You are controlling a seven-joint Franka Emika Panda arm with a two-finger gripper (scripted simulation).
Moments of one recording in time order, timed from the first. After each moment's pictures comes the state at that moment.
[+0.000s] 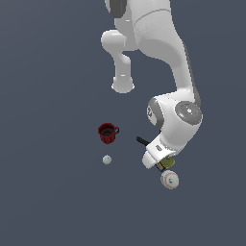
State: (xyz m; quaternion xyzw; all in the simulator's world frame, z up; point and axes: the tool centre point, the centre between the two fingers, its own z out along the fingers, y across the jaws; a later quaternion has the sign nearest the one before) arm 0.081 0.168 0.089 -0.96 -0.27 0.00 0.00
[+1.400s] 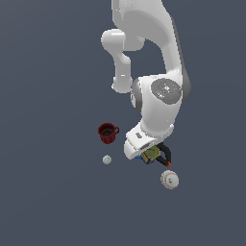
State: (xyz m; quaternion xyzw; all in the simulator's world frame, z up) arm 0.070 0.096 0.150 -0.96 -0.28 0.00 0.00
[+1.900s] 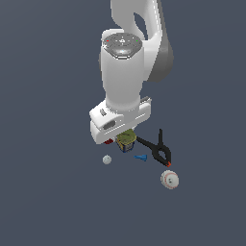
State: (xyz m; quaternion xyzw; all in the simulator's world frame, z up) arm 0.058 0.000 0.236 -0.96 -0.27 0.00 0.00
